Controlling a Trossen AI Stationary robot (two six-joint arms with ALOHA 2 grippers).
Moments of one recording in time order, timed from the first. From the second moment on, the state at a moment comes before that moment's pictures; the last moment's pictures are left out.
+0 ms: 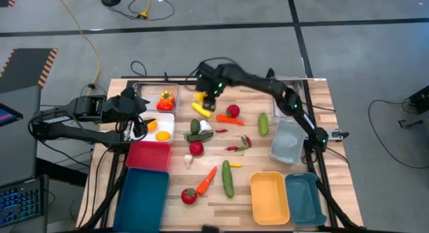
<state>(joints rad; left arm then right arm) 0.09 0.75 1.06 -1.13 -0.38 -0.06 -0.37 2.32 2.33 -1.09 -0.11 -0.18</state>
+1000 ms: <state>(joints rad) 0.09 0.75 1.06 -1.13 -0.36 -0.07 -0.10 2.50 2.33 -0.29 -0.11 -0.18</state>
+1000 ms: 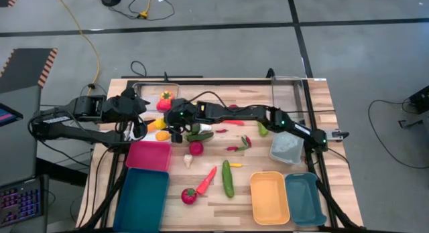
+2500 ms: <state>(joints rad) 0.09 0.95 1.06 -0.88 -0.20 -0.10 -0.13 2.09 2.33 -1.08 -0.05 -0.21</state>
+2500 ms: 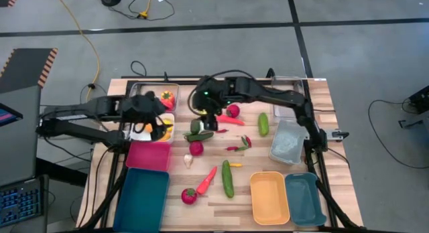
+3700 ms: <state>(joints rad) 0.05 1.58 1.06 -0.68 0.05 -0.09 -0.05 1.71 2.08 -1.54 0.37 0.05</state>
